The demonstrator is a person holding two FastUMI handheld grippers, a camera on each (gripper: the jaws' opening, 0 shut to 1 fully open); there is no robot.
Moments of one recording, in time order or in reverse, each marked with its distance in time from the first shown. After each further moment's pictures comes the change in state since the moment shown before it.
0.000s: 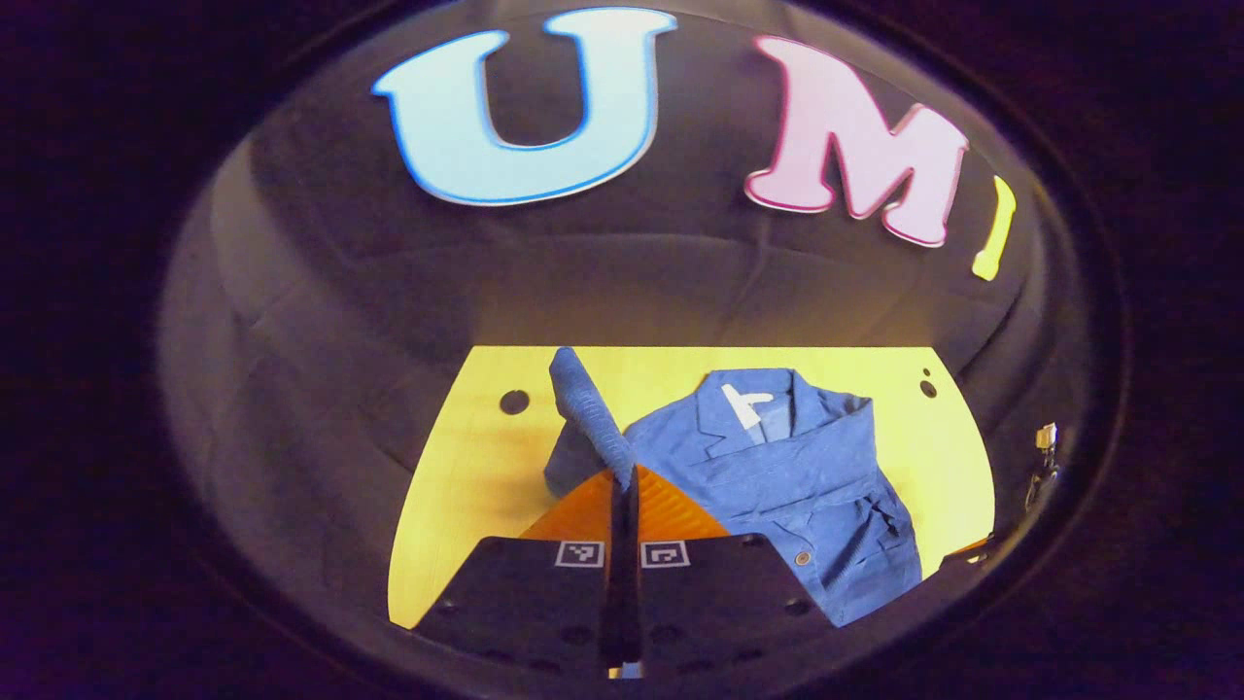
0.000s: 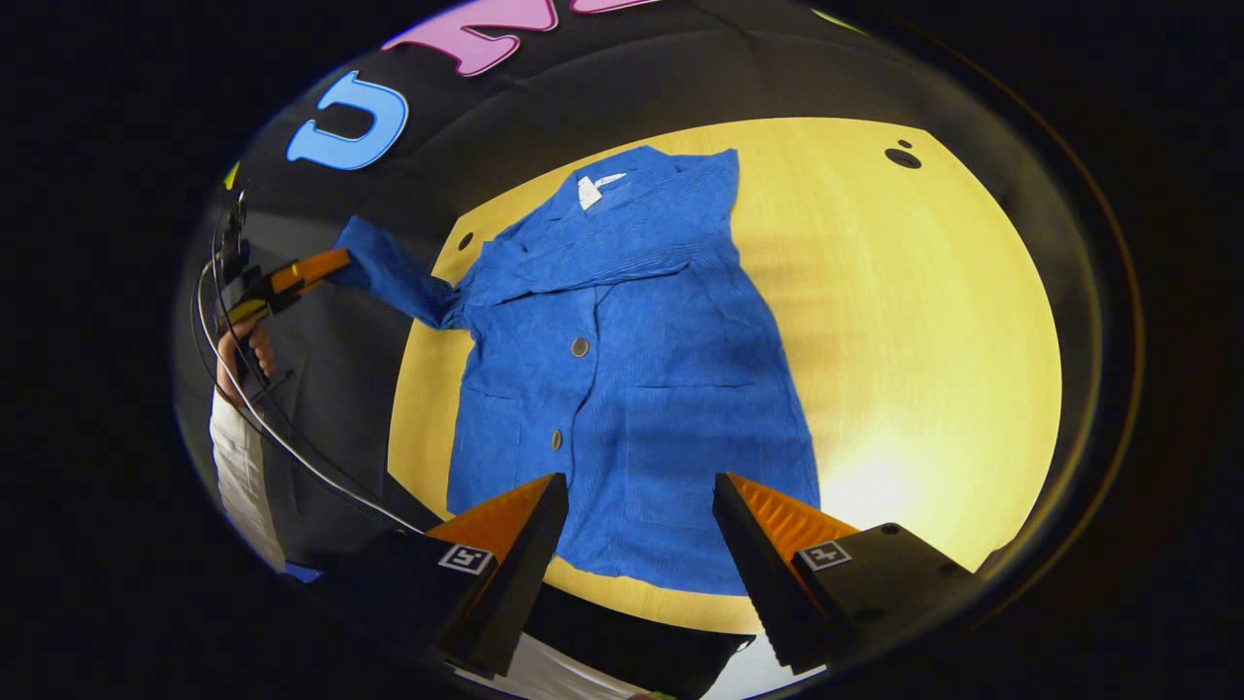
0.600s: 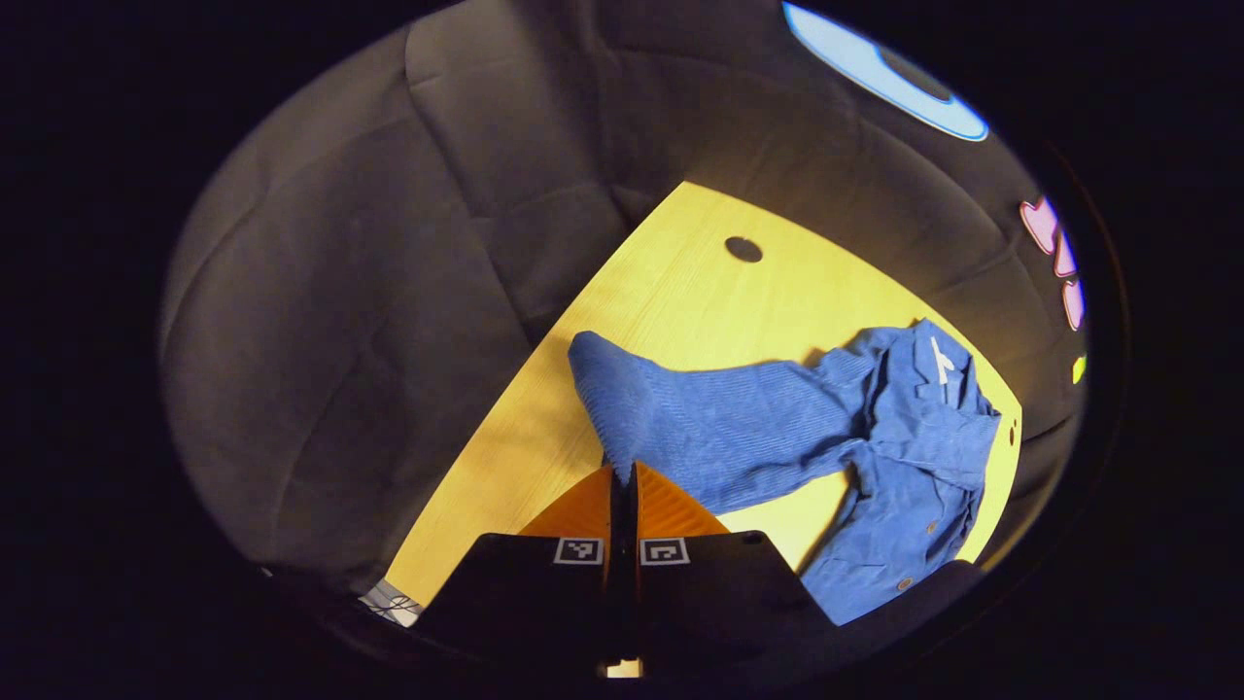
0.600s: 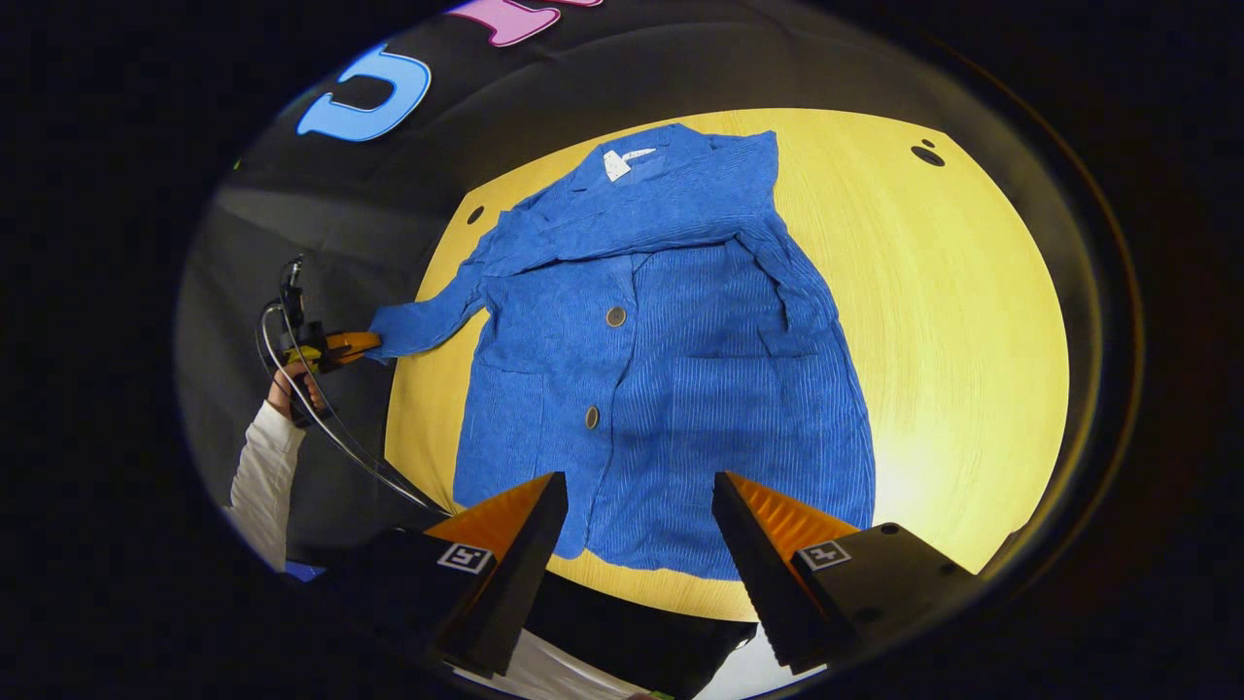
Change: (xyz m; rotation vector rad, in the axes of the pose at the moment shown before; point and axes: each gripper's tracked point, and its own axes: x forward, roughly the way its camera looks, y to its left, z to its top) left arm 0.016 0.223 -0.184 -0.459 0.266 0.153; right arm 0.021 0.055 -0.024 -0.035 0.050 -0.005
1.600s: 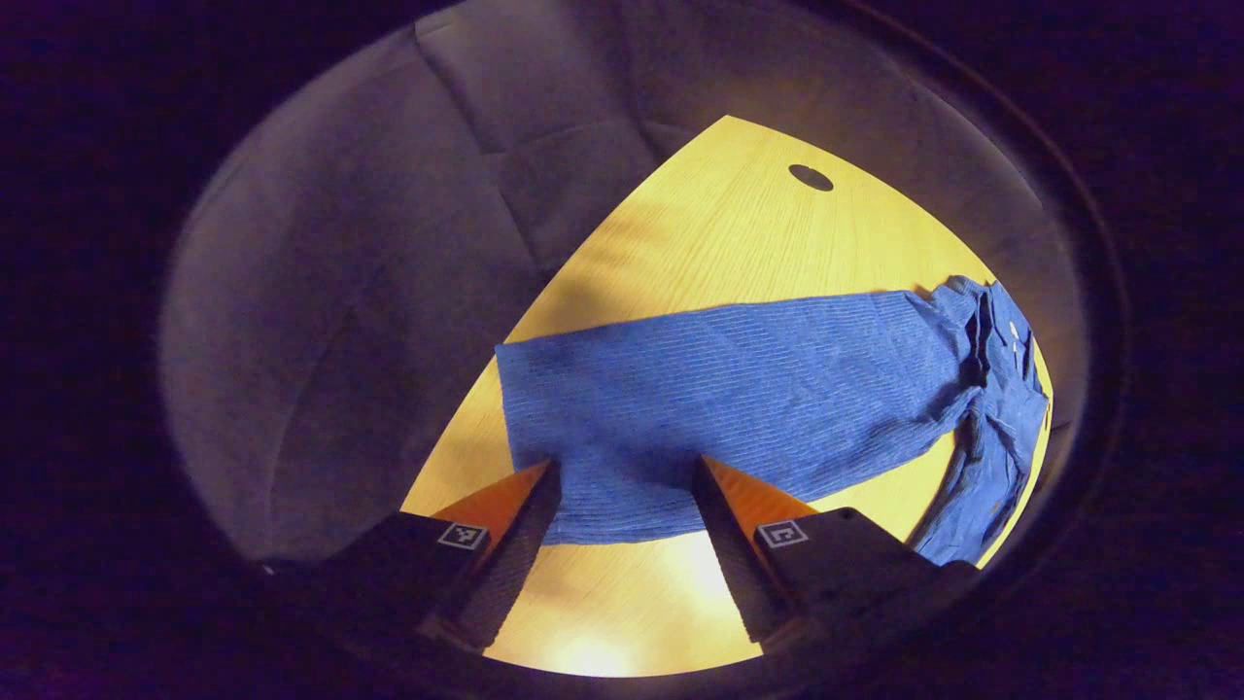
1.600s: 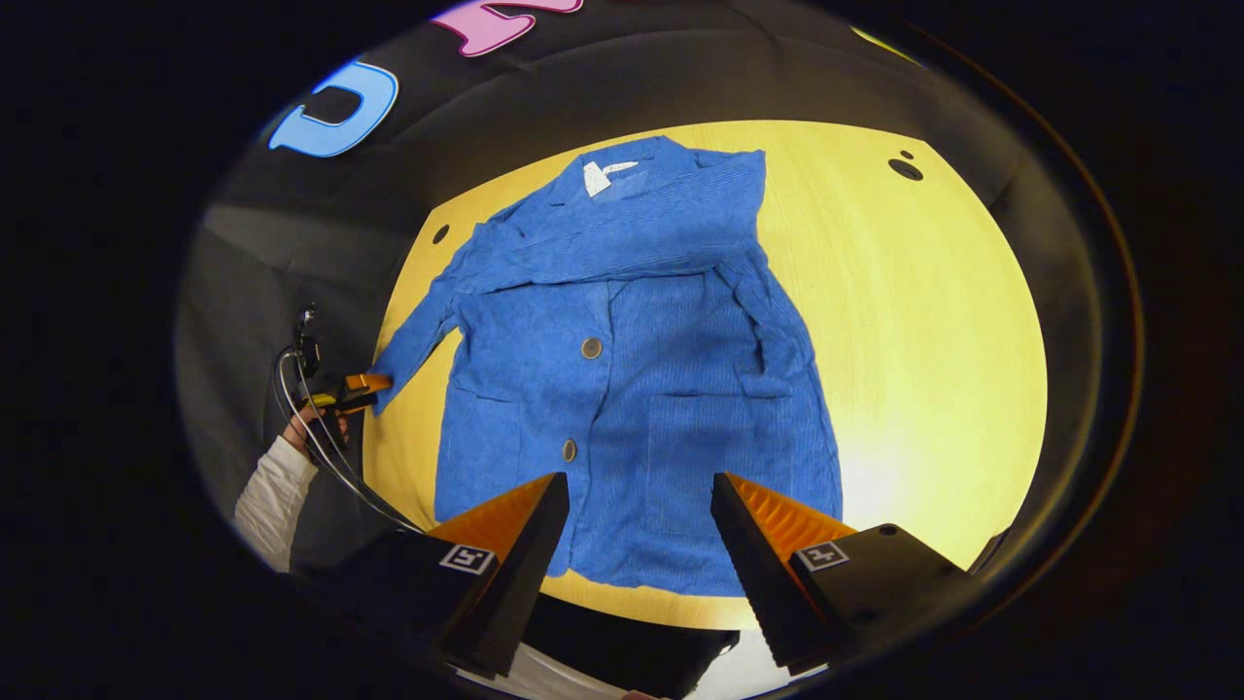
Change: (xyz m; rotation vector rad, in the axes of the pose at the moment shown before) left arm 0.102 0.068 -0.064 -0.052 0.144 0.066; right arm 0.011 0.025 0.019 0.040 -0.014 -0.092
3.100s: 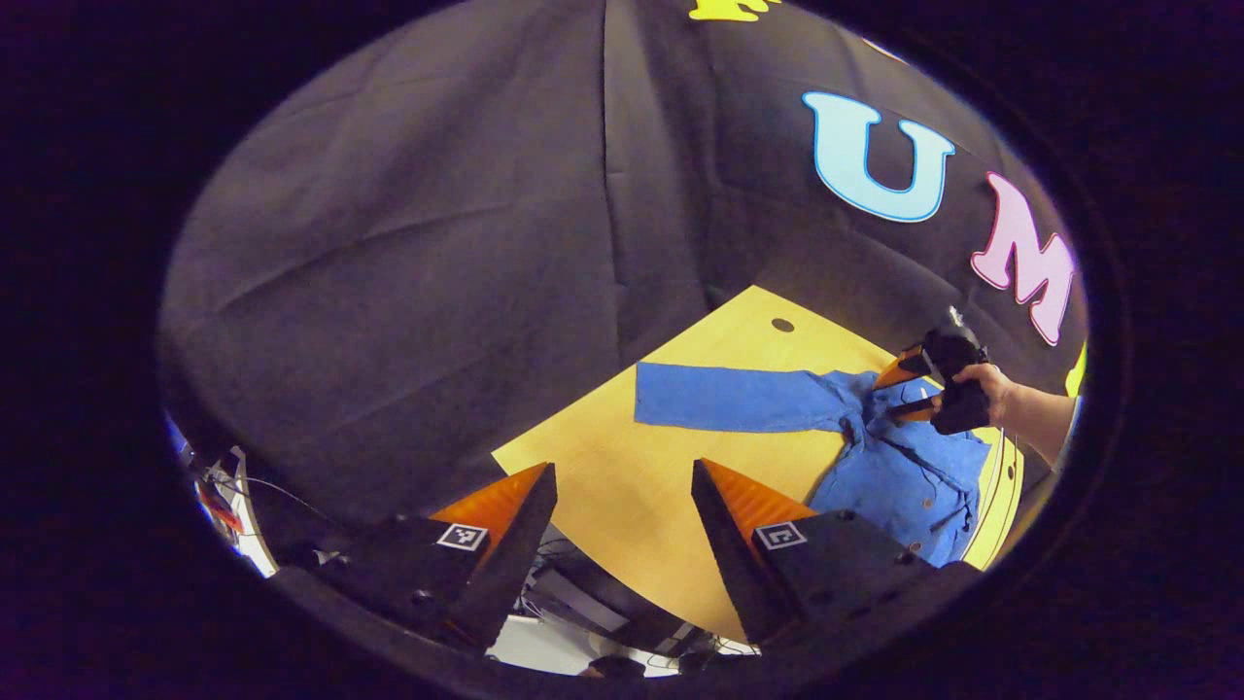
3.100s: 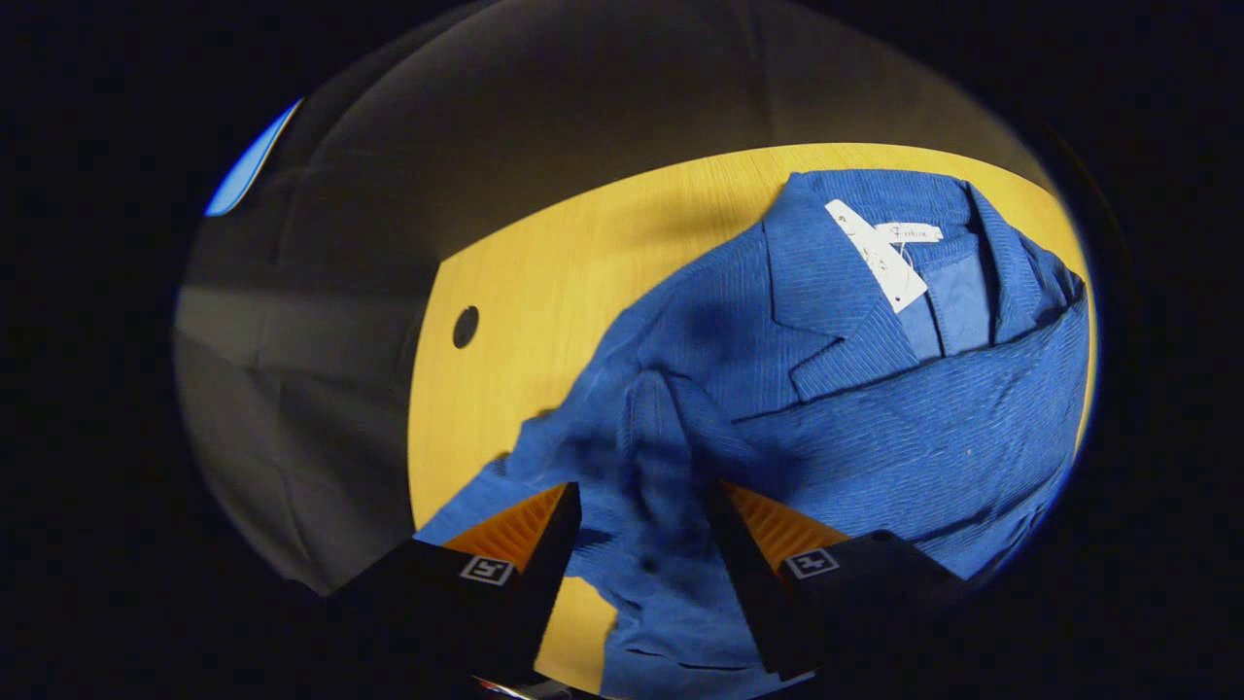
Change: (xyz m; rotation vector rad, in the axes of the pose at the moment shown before) left arm -0.229 0.016 -0.198 -0.247 -0.482 0.072; right arm 0.240 0.225 0.235 0.099 -0.033 0.121
